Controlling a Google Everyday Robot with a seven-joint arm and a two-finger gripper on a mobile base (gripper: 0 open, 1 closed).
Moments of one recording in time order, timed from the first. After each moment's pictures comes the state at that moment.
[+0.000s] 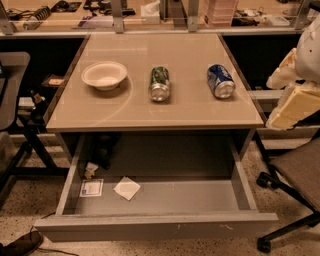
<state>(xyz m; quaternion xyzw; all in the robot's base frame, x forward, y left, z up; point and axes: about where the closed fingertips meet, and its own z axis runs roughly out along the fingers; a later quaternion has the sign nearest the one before) 0.438 -0.217 0.976 -0.60 0.78 -0.03 0.16</state>
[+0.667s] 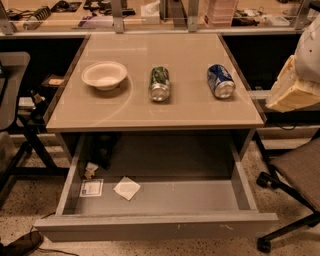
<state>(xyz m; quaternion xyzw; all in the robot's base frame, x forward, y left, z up) 0.438 -0.217 0.976 -0.60 0.78 -0.03 0.16</state>
